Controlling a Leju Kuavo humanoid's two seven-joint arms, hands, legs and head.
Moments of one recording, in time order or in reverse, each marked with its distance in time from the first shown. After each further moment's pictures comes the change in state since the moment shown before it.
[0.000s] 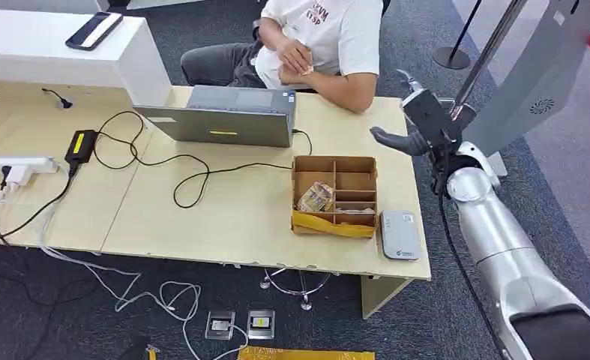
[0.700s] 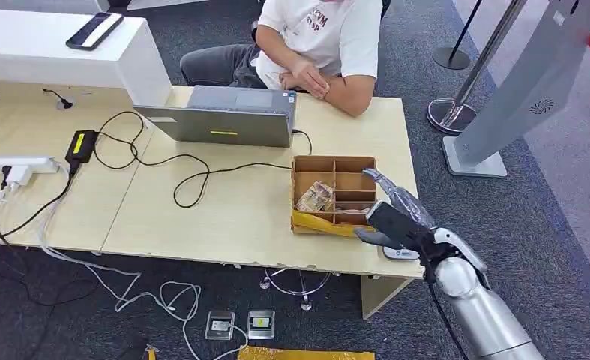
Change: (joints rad) left arm 0.000 0.000 0.000 0.000 0.012 -0.003 0.008; right arm 0.424 -0.091 0.001 -0.374 0.245 0.122 0.089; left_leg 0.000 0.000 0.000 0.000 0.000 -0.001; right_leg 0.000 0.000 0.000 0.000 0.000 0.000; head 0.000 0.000
